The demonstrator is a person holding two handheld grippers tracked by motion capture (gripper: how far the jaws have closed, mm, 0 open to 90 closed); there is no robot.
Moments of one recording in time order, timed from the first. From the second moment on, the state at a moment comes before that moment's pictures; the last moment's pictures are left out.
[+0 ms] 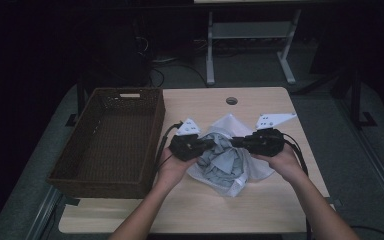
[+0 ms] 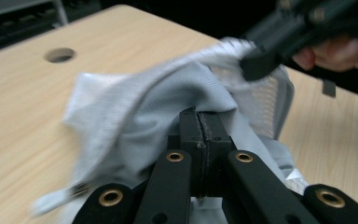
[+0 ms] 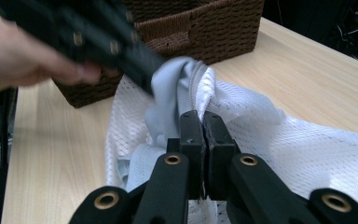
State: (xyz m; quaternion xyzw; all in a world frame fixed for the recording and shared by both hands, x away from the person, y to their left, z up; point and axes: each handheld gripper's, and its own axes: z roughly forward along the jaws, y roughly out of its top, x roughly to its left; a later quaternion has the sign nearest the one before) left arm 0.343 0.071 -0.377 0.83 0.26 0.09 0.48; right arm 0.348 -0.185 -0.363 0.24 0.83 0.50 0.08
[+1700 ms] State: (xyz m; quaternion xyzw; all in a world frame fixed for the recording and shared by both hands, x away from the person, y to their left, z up) left arm 0.339 0.064 -0.440 0.88 0.27 0.06 0.38; right arm 0.352 -0.195 -0.375 0.27 0.82 0.50 0.07
